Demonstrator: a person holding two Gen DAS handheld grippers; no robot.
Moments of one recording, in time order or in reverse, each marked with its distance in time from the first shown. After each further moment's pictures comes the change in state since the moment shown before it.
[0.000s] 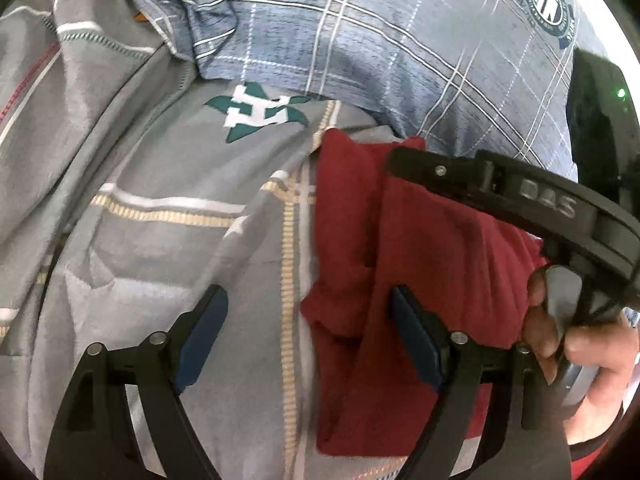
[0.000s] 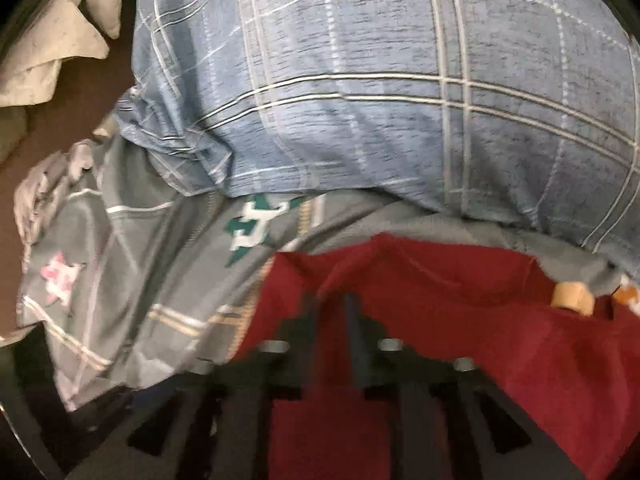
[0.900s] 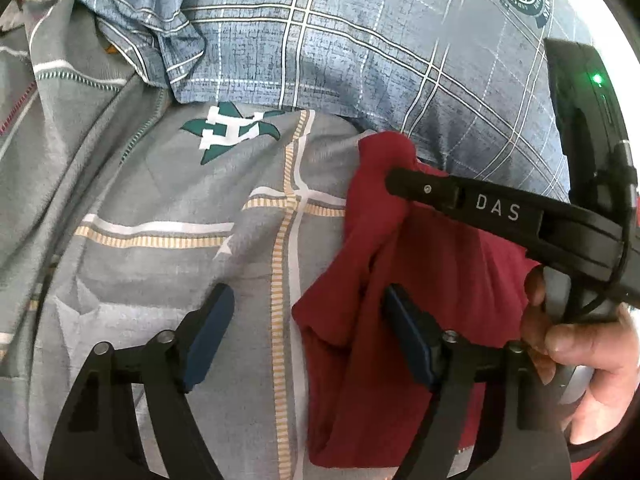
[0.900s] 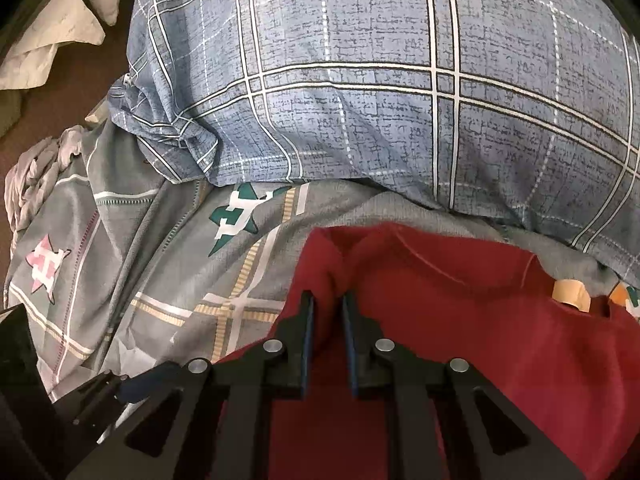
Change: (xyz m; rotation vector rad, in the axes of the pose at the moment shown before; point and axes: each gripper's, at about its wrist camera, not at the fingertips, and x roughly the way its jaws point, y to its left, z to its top) left arm 0.007 -0.016 -0.002 0.100 -0.062 0.015; right arm -0.012 -0.019 -0.012 -0.005 -0.030 -0.088
